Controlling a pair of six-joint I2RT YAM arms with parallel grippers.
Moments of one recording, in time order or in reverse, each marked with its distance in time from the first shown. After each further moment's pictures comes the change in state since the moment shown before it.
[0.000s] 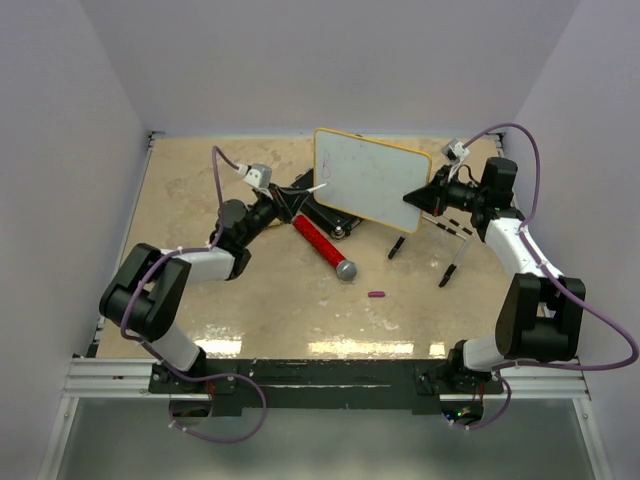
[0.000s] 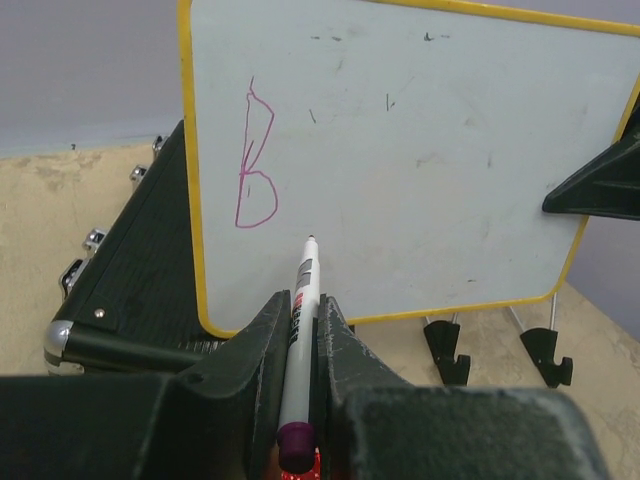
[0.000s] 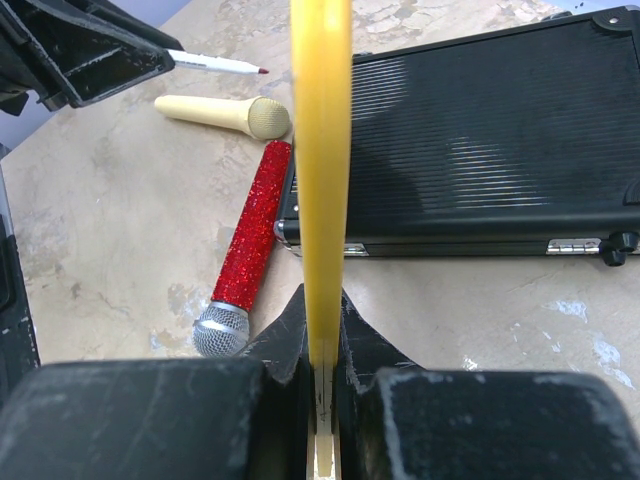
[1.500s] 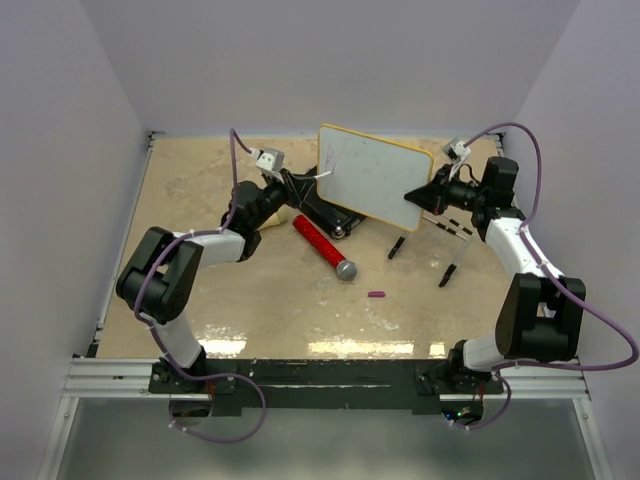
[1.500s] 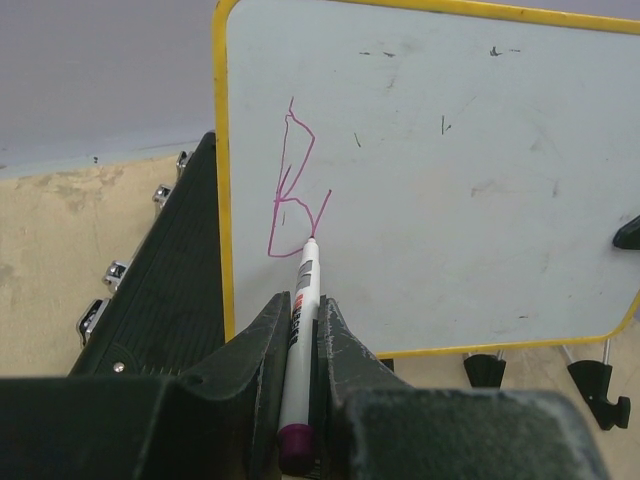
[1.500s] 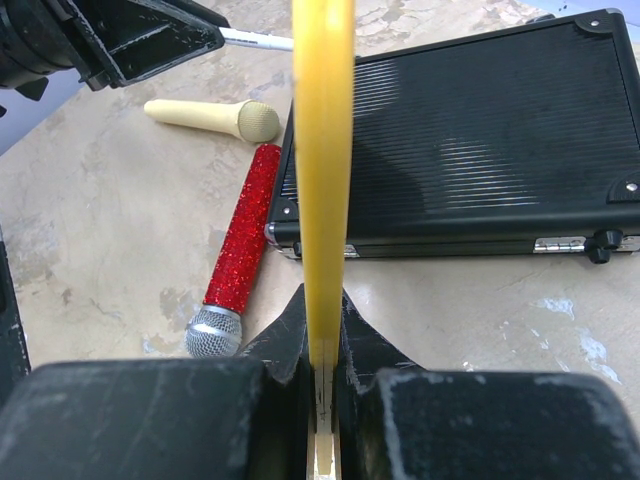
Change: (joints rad) left arm -0.010 0.143 0.210 -0.107 -0.041 0.044; right arm -0.002 0.000 0.004 0.001 0.012 0.002
